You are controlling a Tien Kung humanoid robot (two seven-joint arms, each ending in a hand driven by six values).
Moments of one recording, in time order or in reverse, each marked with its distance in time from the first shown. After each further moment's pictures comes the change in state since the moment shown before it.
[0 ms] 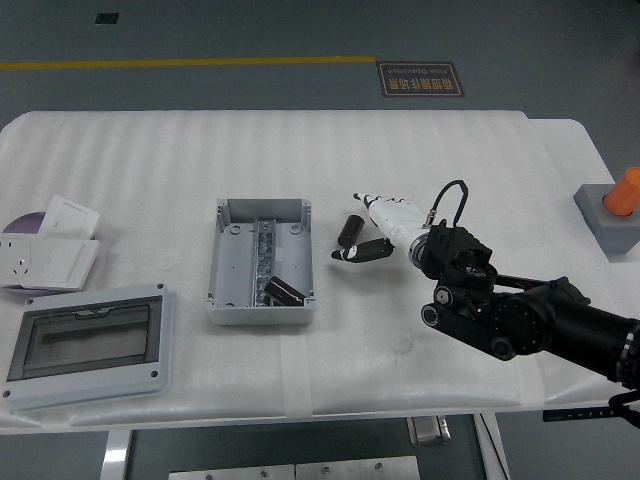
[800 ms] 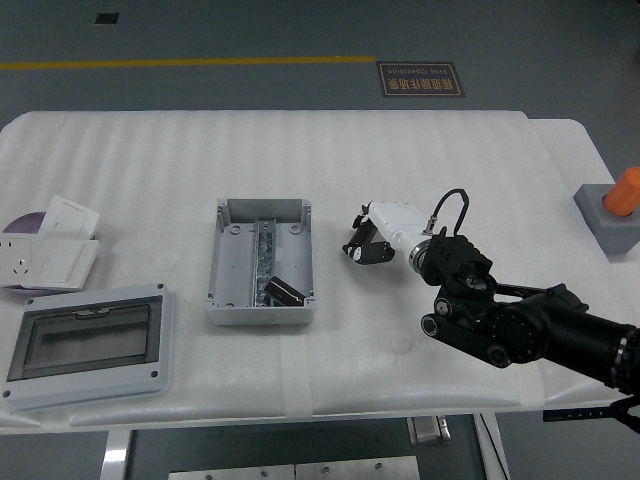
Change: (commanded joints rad) left arm -0.001 -0.003 0.021 0.002 -0.022 0.002 -0.012; right arm -0.016 -0.006 -0.018 -0.008 -0.049 -0.097 0.053
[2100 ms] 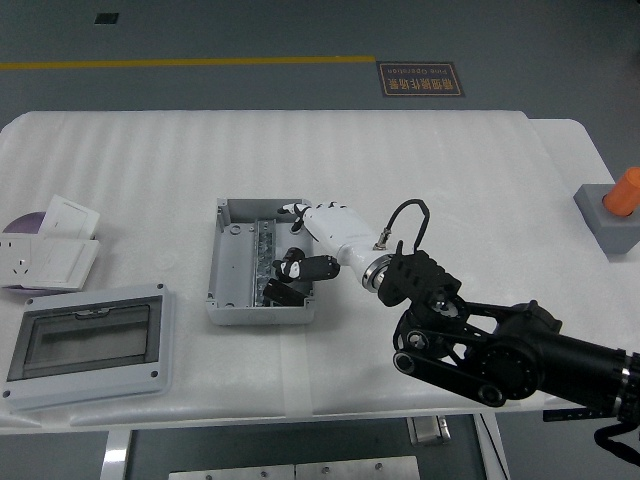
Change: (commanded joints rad) left arm 0.003 -0.001 -0.030 0.000 0.026 0.002 0.006; right arm -0.084 0.015 0.099 0.299 -0.147 0.010 -0.036
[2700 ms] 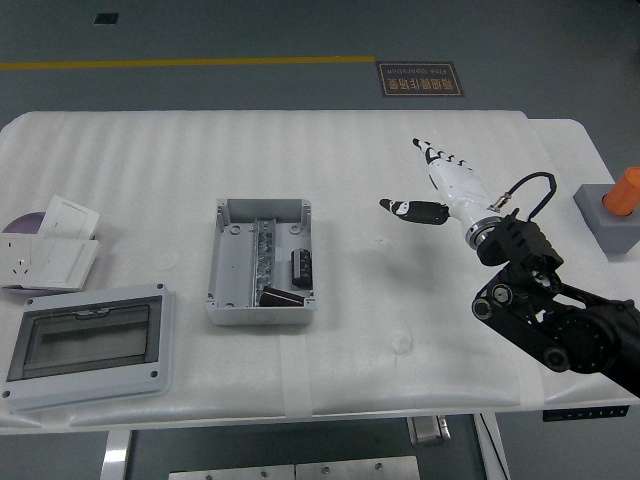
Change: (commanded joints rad) left arm 0.012 -0.004 0.012 -0.001 -0.019 0.001 0.001; right arm -0.148 -0.175 0.355 -0.087 -0.002 -0.037 0.027
